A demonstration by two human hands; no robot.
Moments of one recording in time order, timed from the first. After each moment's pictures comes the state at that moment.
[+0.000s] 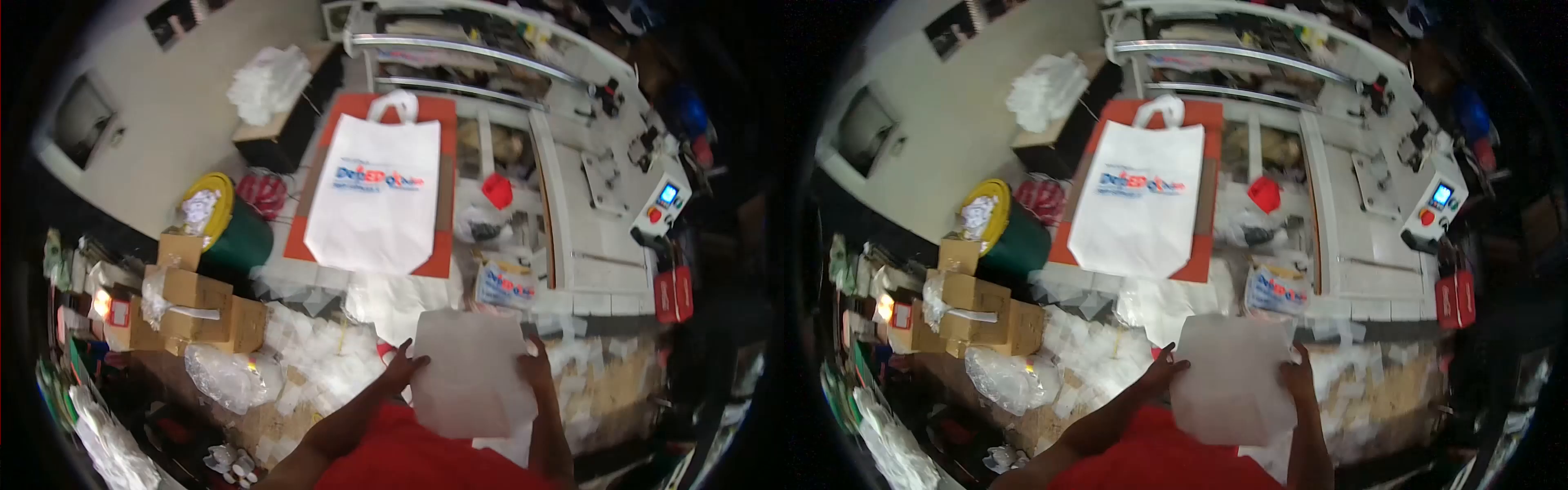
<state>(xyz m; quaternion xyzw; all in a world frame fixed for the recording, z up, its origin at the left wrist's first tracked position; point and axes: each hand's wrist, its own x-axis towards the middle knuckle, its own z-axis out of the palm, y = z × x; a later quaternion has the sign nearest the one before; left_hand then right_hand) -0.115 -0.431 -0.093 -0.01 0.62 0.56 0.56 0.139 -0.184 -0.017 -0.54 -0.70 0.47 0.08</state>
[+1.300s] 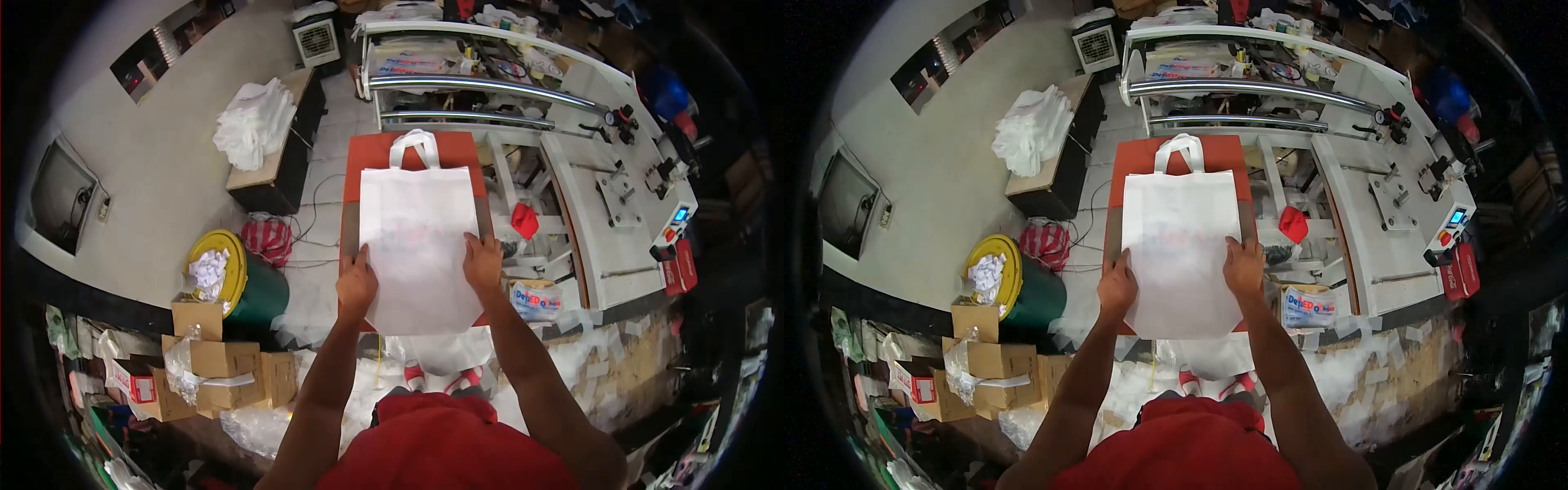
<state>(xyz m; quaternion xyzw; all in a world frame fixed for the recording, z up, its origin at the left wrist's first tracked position) -0.504 -0.352 0.026 0.35 0.91 0.24 -0.04 -0.306 -0.138 0.021 -0.39 -0.87 0.06 0.30</state>
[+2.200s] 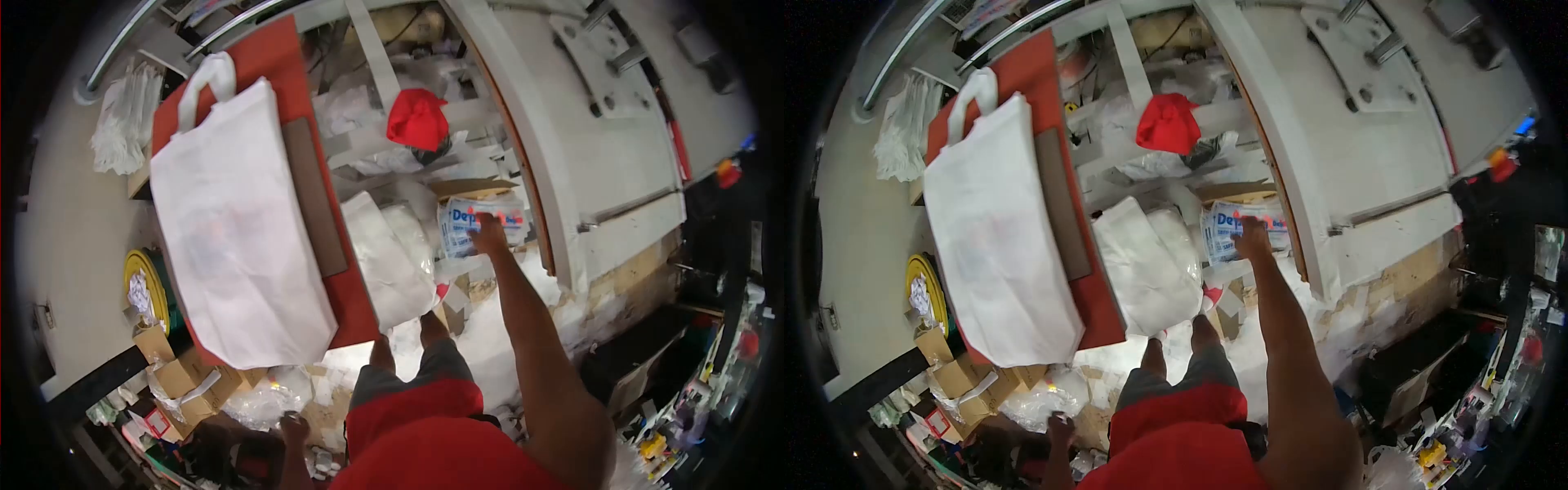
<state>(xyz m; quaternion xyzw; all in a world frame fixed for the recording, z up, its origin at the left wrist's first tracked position) -0.283 -0.681 -0.134 0.22 0.93 -0.04 0.29 0.015 0.026 -0.323 -0.46 -0.86 0.22 0.08</state>
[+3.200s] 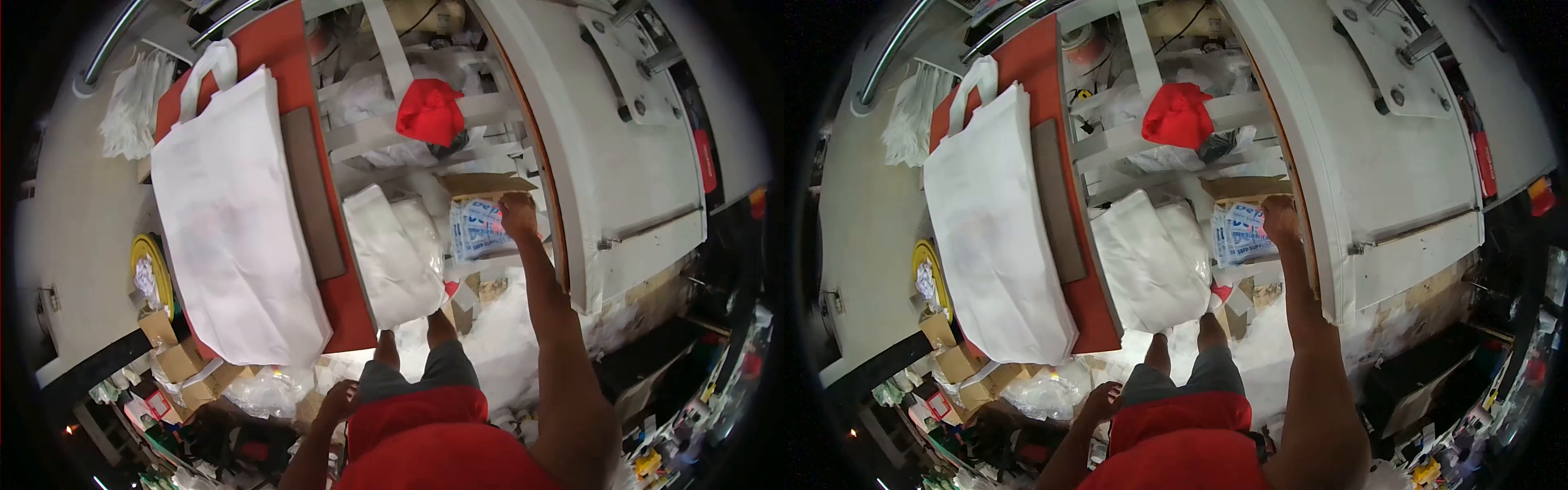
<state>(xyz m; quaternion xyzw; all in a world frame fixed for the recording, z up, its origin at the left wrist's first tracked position) -0.216 -0.494 -0.136 0.28 0.78 0.11 0.55 0.006 0.083 -0.274 -0.43 -0.89 0.15 0.08</state>
